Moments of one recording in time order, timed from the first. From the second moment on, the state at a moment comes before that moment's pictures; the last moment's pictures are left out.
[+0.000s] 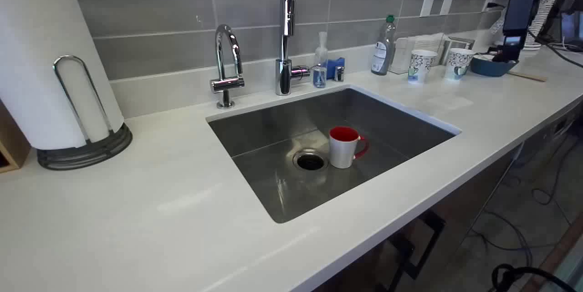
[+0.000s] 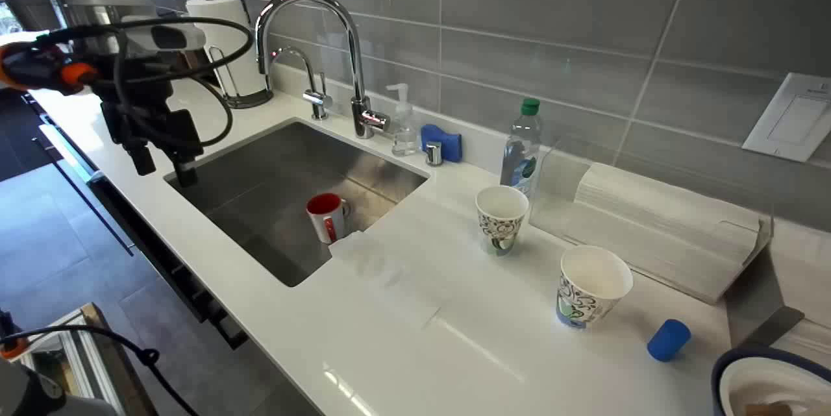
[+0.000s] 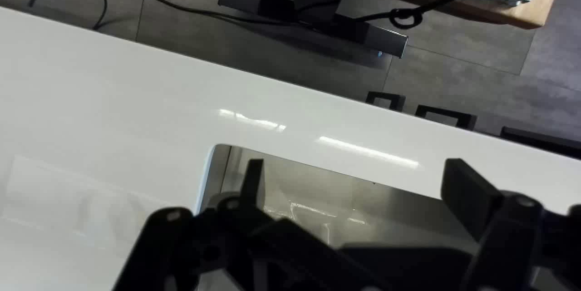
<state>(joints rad) 0.11 -0.67 0.11 -2.67 -0.01 1.83 -0.07</state>
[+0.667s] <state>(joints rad) 0.11 -0.65 0.12 -2.65 0.00 1.87 -0.04</state>
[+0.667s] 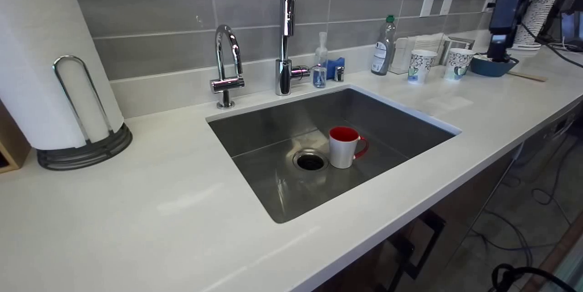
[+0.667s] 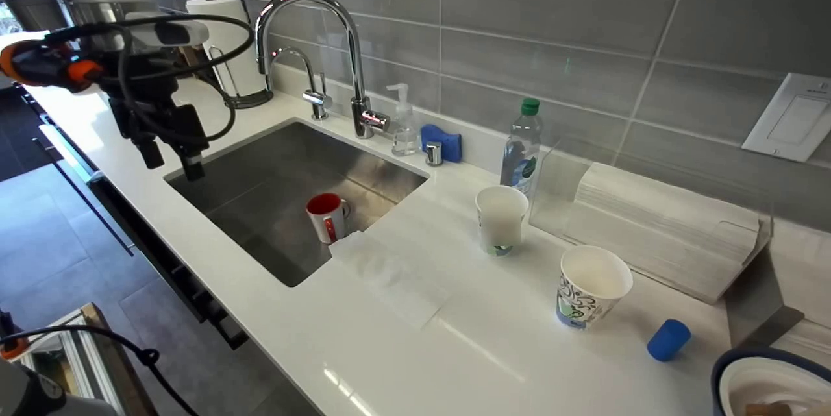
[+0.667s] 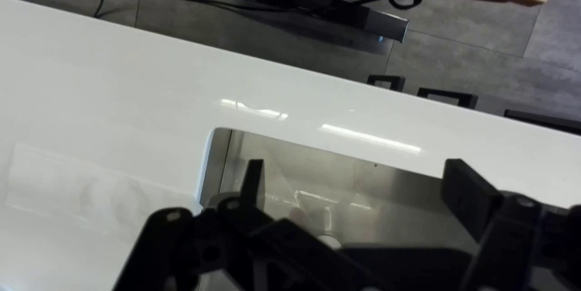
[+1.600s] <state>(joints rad) 0.13 -0.04 0.31 -2.06 -0.04 2.09 0.64</state>
